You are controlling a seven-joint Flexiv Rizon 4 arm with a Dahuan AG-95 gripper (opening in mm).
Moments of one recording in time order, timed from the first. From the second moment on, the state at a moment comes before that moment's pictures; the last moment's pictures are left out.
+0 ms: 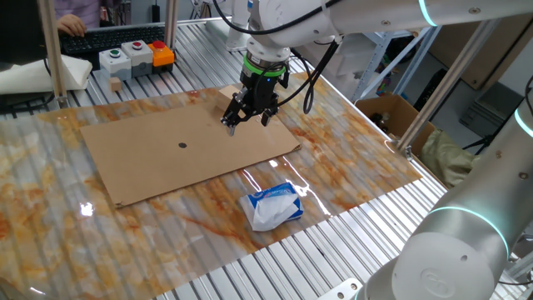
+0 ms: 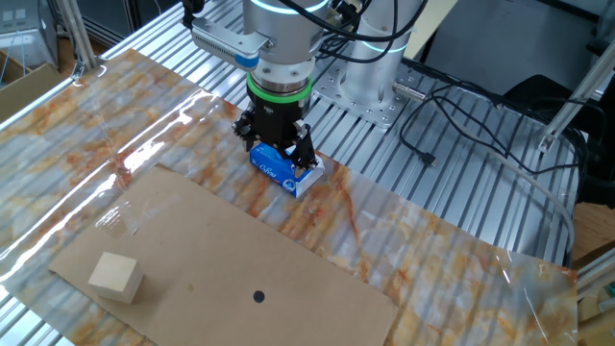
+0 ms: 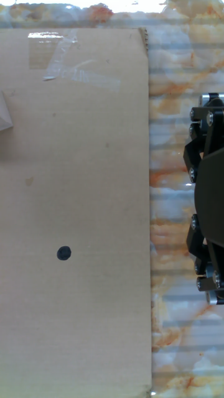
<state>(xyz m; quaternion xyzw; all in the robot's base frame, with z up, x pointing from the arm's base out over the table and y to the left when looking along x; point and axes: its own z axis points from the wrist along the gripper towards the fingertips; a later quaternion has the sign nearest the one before) 0.500 0.000 0.170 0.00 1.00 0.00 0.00</state>
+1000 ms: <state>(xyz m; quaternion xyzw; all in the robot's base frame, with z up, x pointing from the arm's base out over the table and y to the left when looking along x) 0.505 0.001 0.166 0.20 0.98 0.01 0.01</state>
